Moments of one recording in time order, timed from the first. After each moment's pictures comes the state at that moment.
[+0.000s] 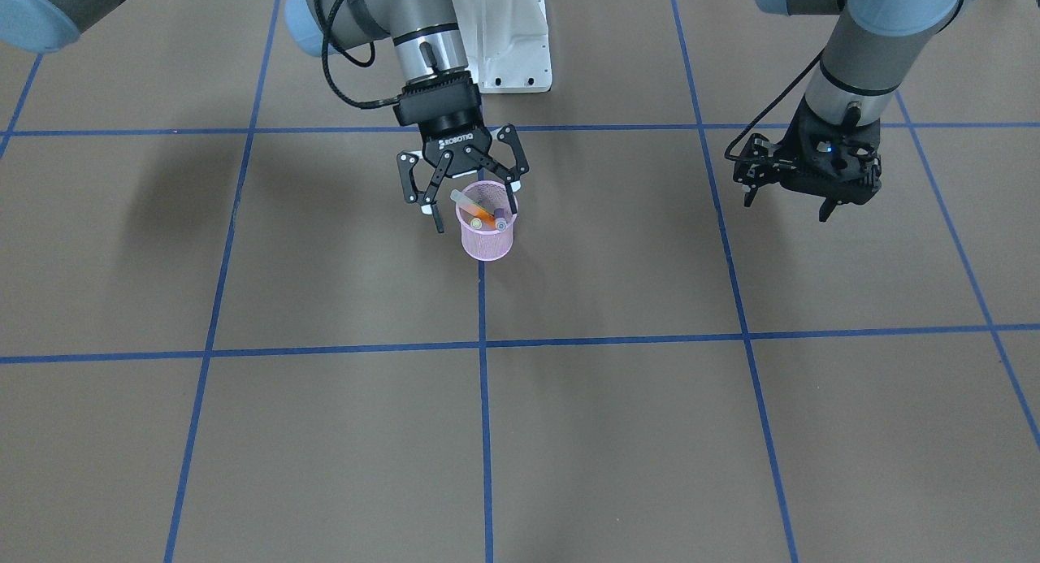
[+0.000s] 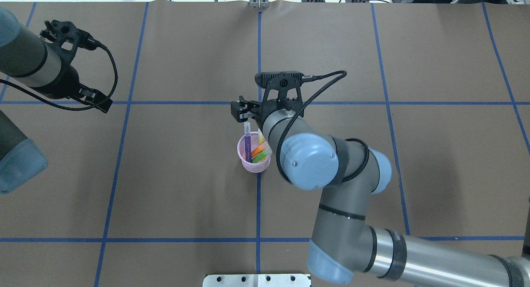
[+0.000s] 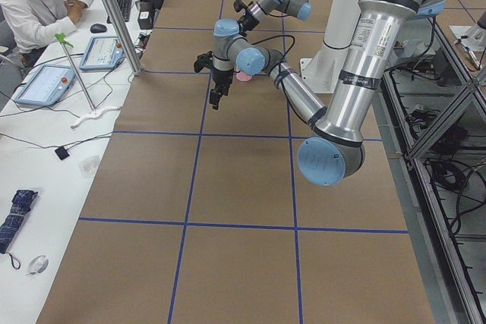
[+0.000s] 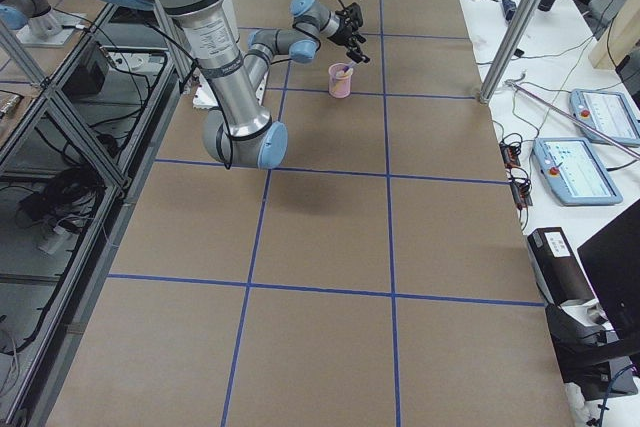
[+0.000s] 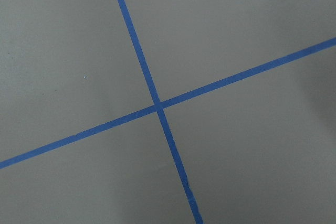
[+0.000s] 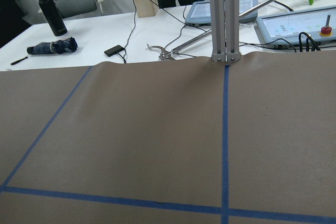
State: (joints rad) left arm -0.90 -1.86 -2.02 -1.43 -2.00 -0.52; right arm 0.43 -0.92 1.75 -1.23 1.21 1.17
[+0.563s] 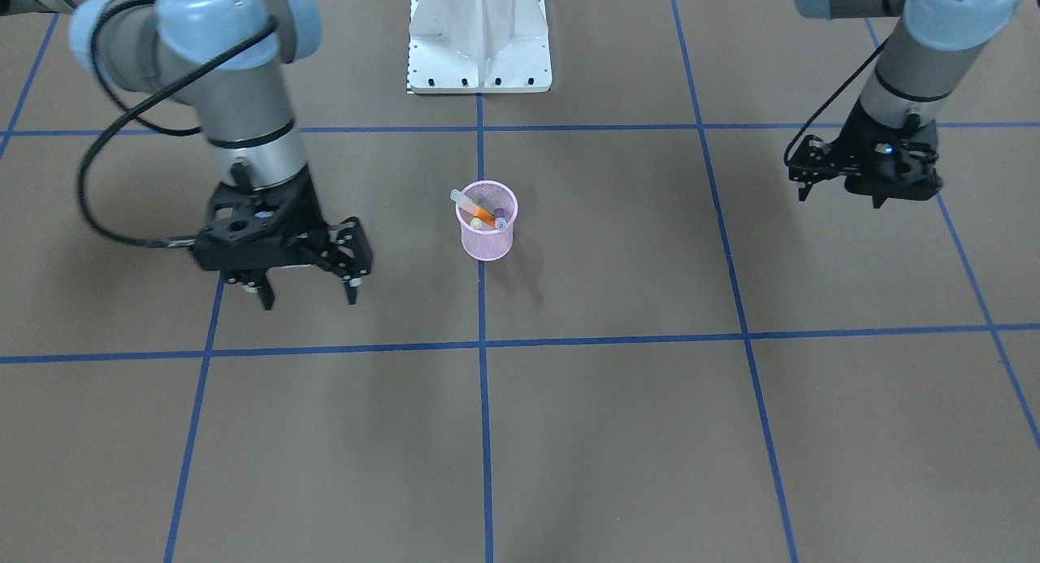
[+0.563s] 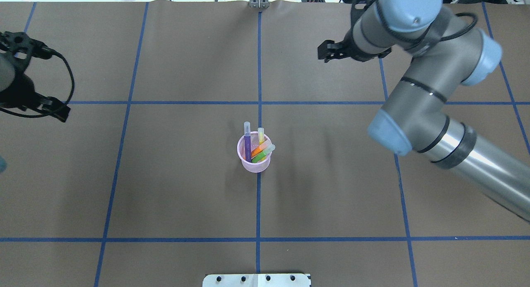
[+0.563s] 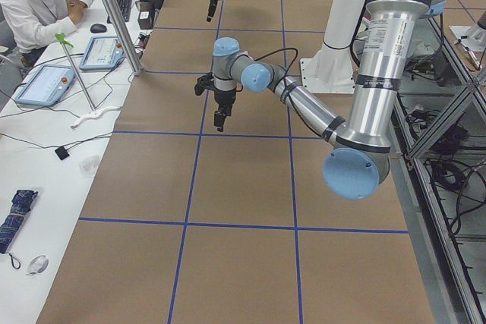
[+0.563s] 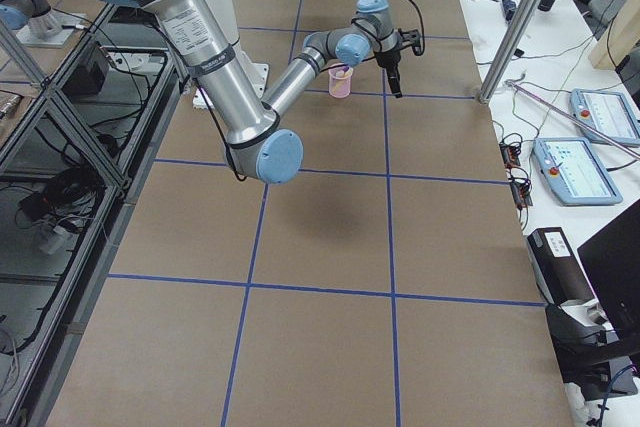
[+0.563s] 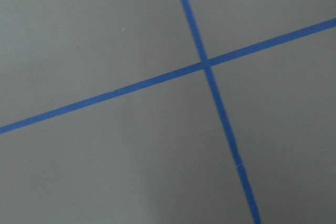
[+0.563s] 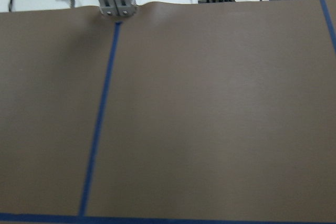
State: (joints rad) left arm -1.02 -1.69 -2.04 -1.43 -2.09 -0.47; right arm 0.88 -1.00 1.75 -1.53 1.87 0.91
